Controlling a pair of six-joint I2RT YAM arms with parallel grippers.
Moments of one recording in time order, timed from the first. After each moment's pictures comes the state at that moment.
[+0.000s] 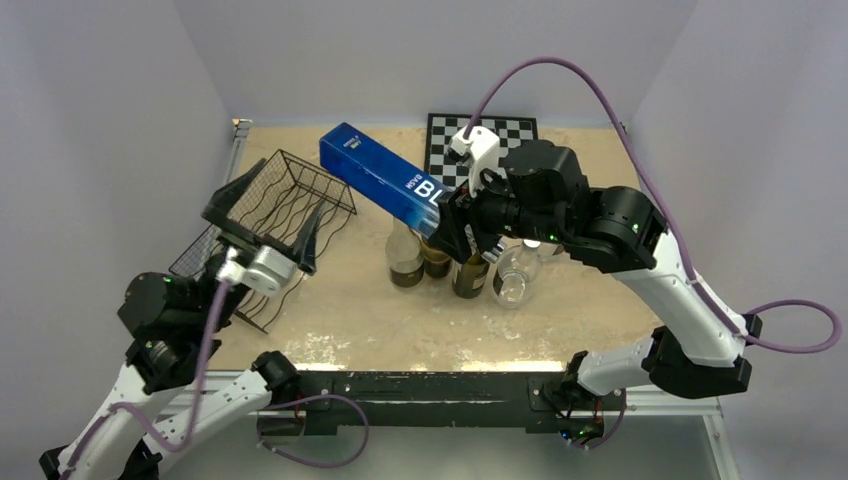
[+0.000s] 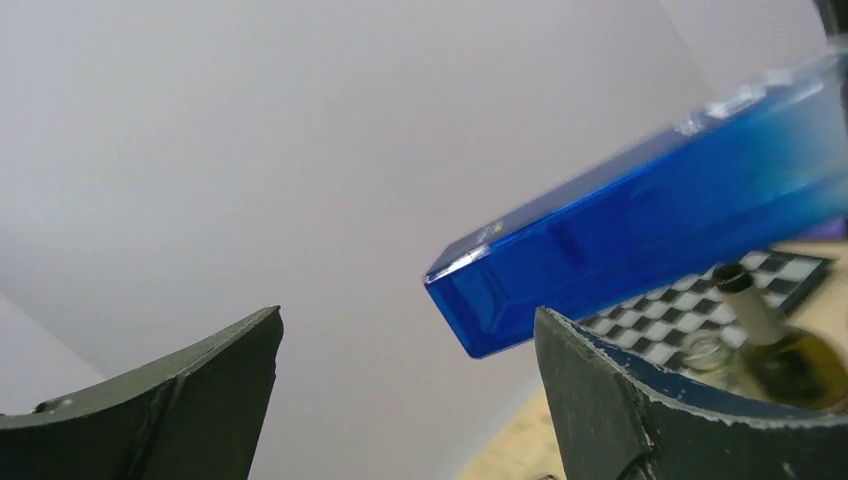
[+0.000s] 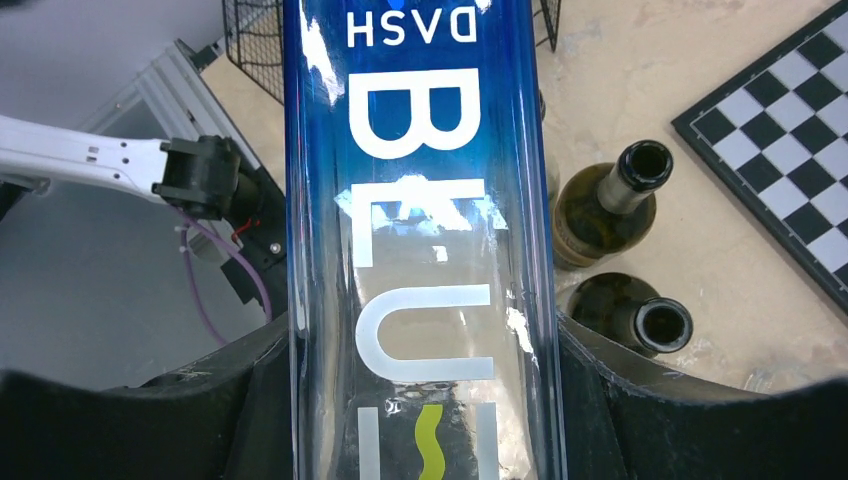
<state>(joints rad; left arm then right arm) -0.77 0.51 0.98 -0.04 -0.04 0.90 1.02 1.35 1.99 -1.11 0.03 0.21</state>
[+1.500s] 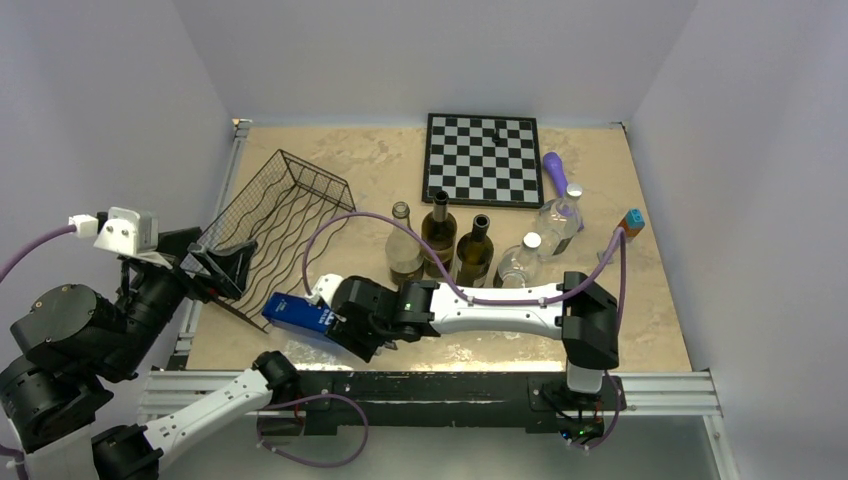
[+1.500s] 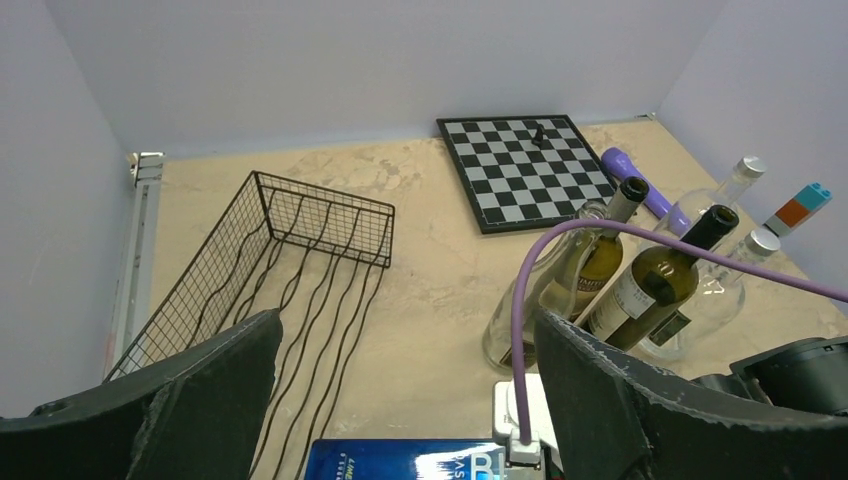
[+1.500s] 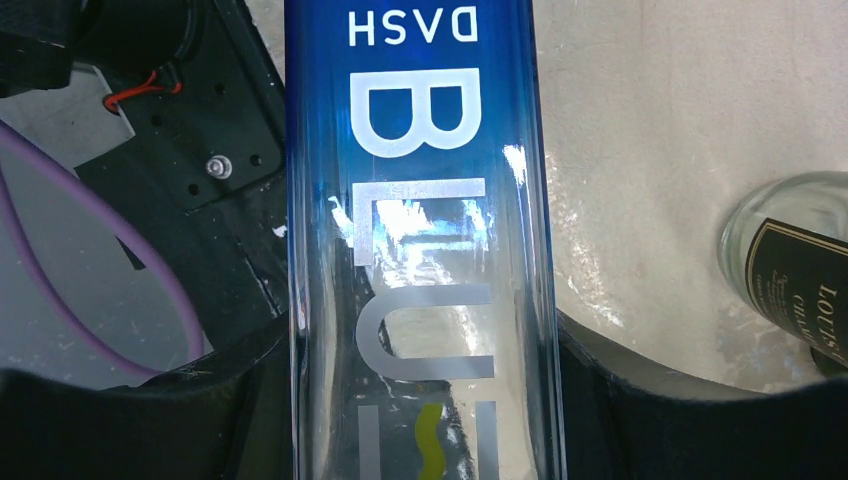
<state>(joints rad) -0.77 0.57 1.59 -1.09 -0.49 -0.18 1.38 1.80 1.46 -0.56 0.12 0.22</state>
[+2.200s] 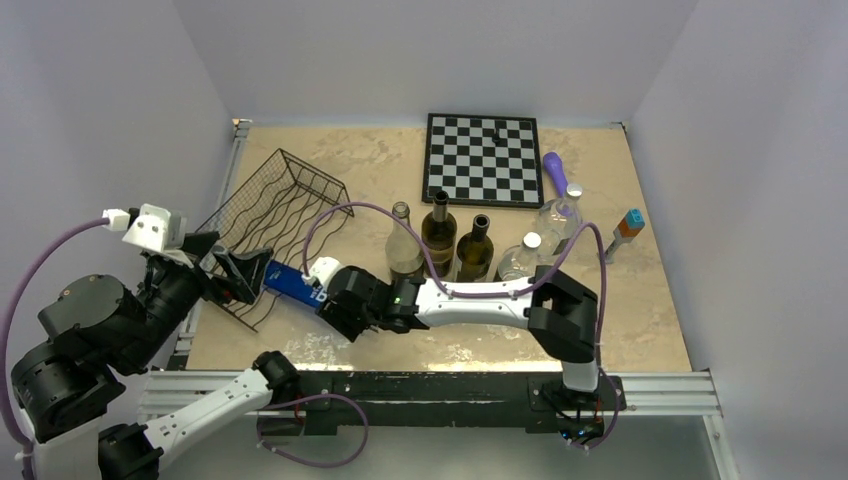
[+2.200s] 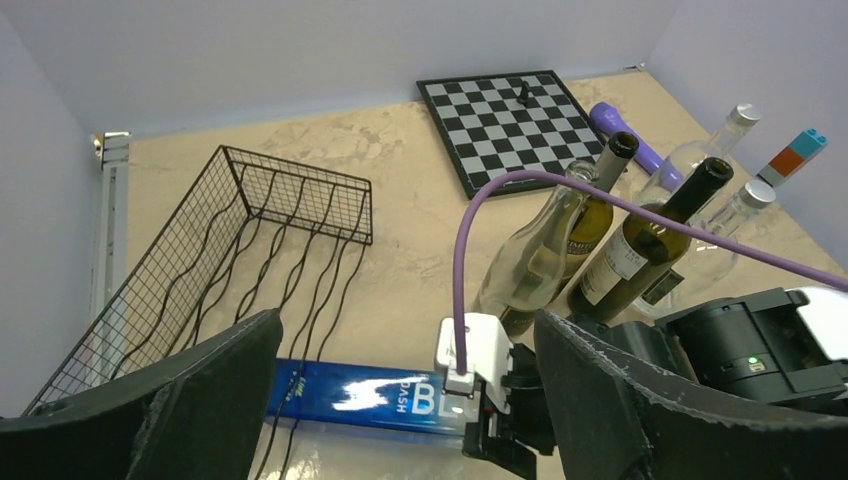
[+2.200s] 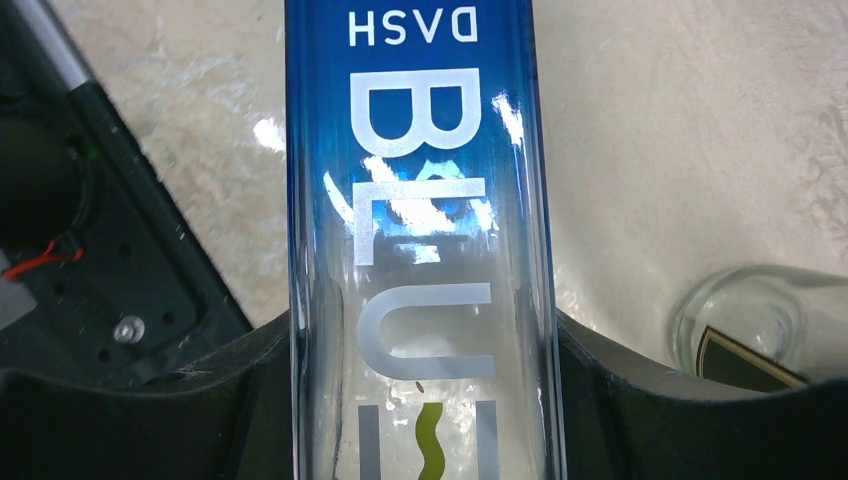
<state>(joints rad) -0.77 0.59 1.56 -1.11 -0.42 -0.18 1.32 1.89 1.43 -0.32 0.20 0.21</state>
